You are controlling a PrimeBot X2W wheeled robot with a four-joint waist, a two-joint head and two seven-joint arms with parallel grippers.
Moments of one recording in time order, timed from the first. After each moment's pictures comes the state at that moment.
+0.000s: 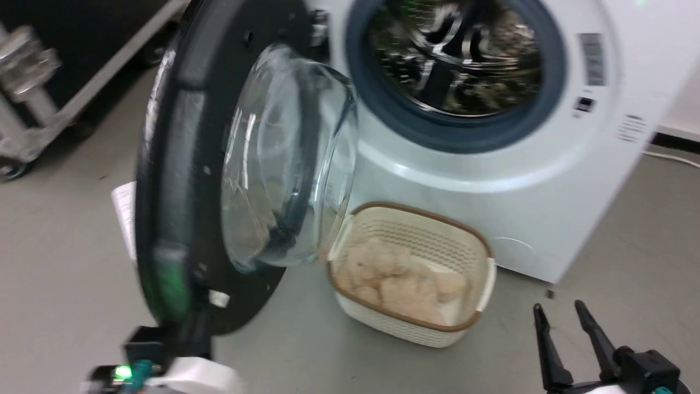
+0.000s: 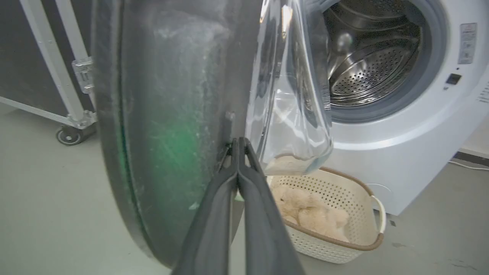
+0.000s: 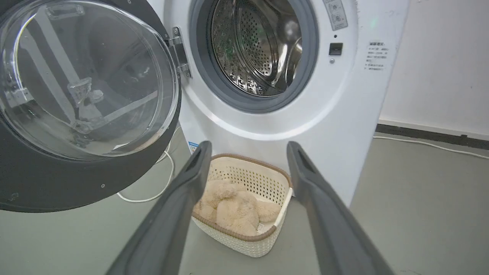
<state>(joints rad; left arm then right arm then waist) 0.00 0.17 -0.17 0.08 -0.27 0.15 -0.18 0.09 -0.05 -0.01 0.11 0.15 0.13 -0.26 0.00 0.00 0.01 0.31</state>
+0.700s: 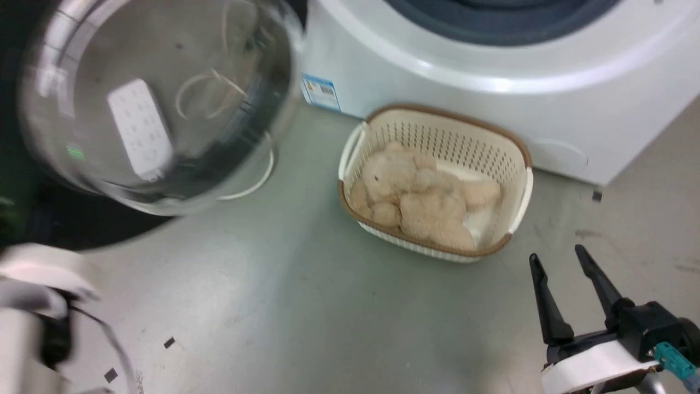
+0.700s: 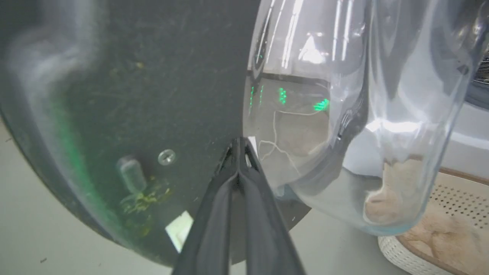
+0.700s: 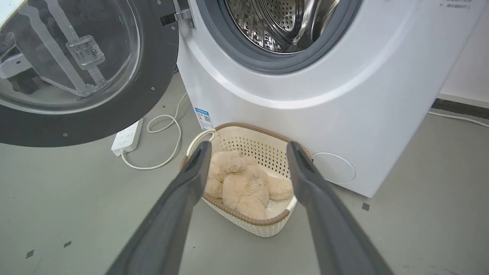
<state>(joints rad) -0.32 0.41 0.04 0.31 -0.38 0.08 -0.15 0.00 -0.05 0.00 -0.03 0.04 0.13 -0.16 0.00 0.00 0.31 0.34</state>
